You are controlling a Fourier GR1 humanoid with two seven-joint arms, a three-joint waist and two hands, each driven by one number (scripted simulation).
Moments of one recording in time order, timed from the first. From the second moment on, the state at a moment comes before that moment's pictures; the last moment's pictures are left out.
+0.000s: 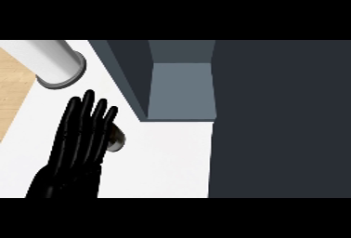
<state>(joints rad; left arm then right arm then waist) -0.02 0.01 -0.49 -2.27 -0.06 0.41 0.33 0.10 -0.15 0.08 -2.41 -0.23 0.14 0.41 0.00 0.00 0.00</state>
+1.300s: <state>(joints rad) 0.04 0.12 -0.05 -2.29 0.18 0.26 0.37 -0.01 -0.15 0.05 -2.44 -0.19 0.08 0.53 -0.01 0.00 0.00</state>
